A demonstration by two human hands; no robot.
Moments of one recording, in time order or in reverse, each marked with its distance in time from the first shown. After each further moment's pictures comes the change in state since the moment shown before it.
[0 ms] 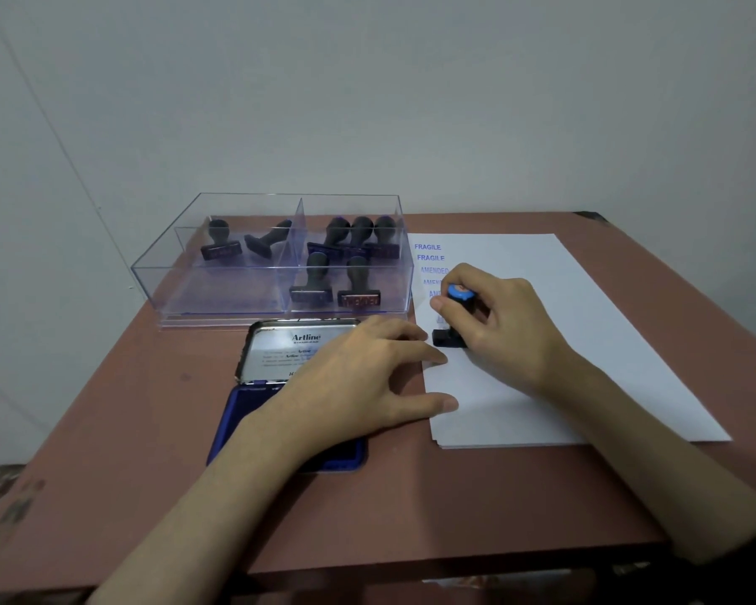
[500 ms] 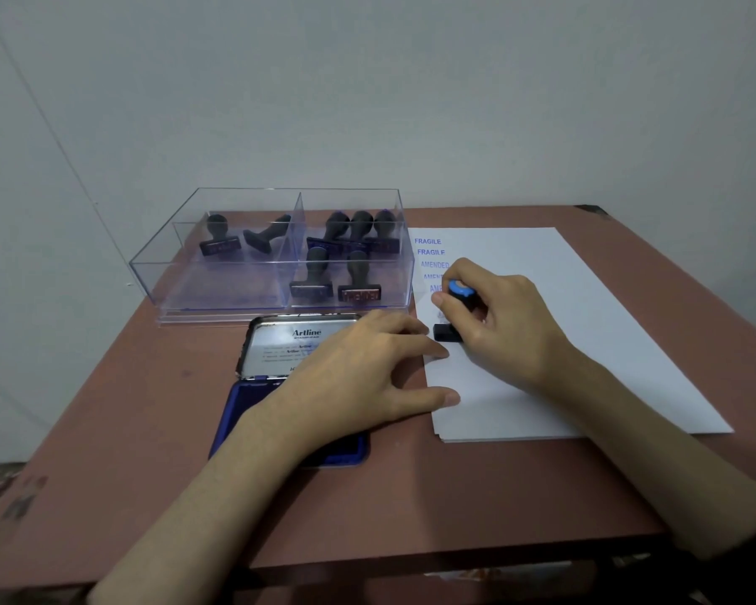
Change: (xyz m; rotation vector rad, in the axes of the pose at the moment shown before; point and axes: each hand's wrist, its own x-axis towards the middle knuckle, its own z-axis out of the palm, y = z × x) left_hand 0.000 0.000 -0.001 0.002 -0.002 0.008; right_hand -0.001 -0.001 0.003 -0.112 0.028 -0.044
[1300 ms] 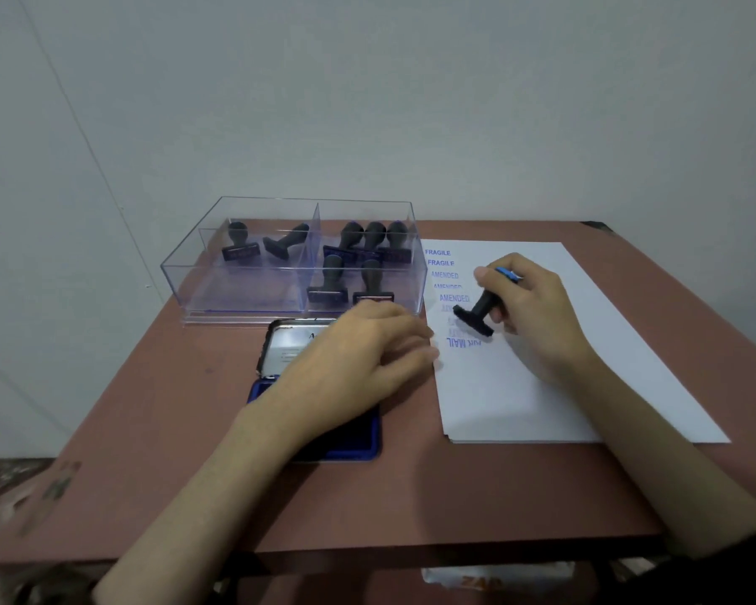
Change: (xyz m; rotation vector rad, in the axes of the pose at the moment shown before) left_hand -0.008 -0.009 -0.012 -0.060 0.177 0.010; right_hand 0.011 0.004 -0.011 0.561 0.111 0.508
